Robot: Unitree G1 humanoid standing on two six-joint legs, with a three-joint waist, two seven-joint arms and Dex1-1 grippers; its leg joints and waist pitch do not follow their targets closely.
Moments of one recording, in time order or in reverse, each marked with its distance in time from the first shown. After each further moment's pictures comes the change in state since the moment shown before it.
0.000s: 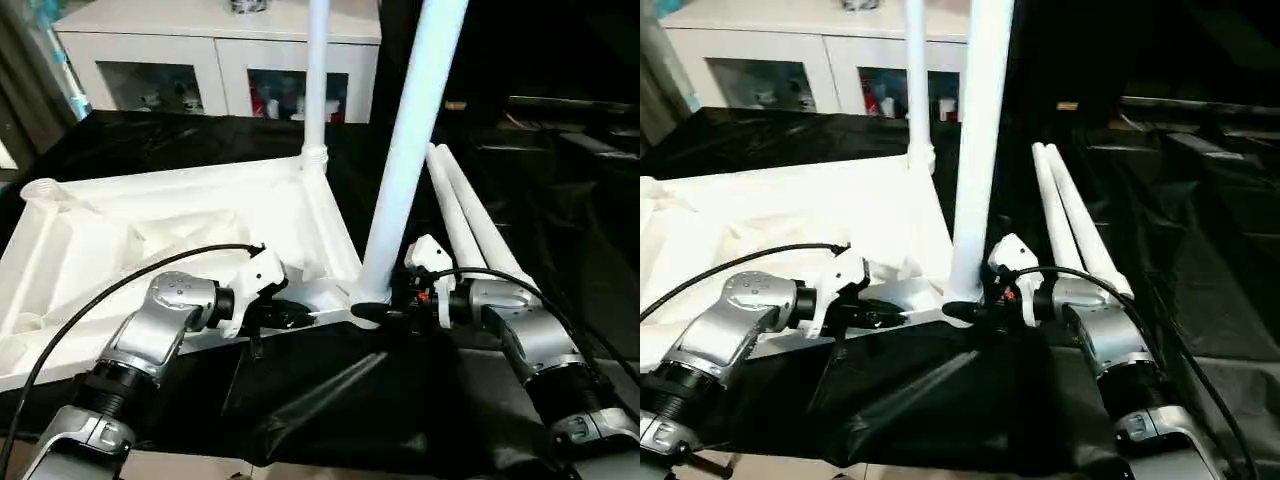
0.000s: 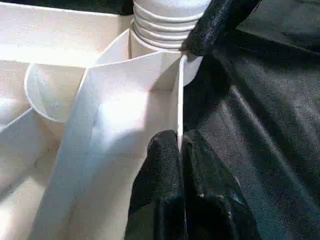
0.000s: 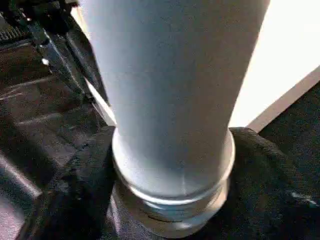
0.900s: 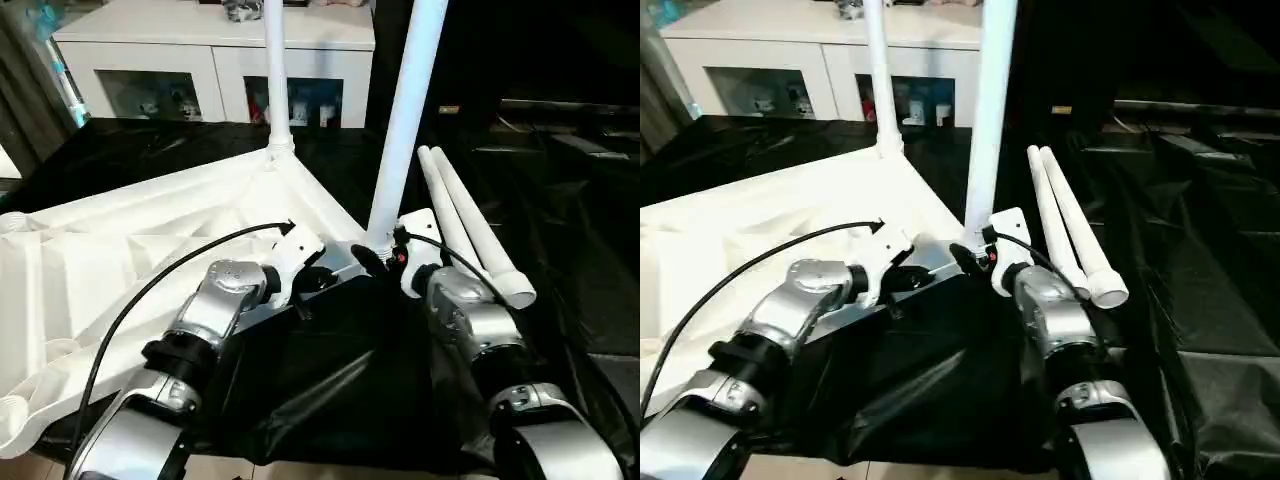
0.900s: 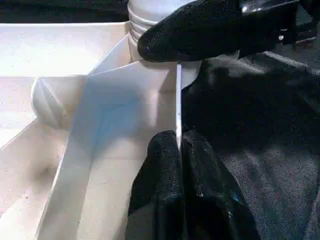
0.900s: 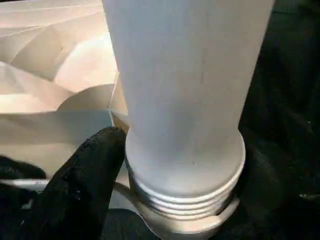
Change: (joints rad) left arm -0.165 -0.223 0.026 0.267 0.105 -0.030 0.353; right arm -0.131 0.229 -0.159 0.264 -0.053 -0.047 -0.563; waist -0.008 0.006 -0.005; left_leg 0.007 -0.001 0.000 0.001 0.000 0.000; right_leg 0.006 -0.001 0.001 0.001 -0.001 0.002
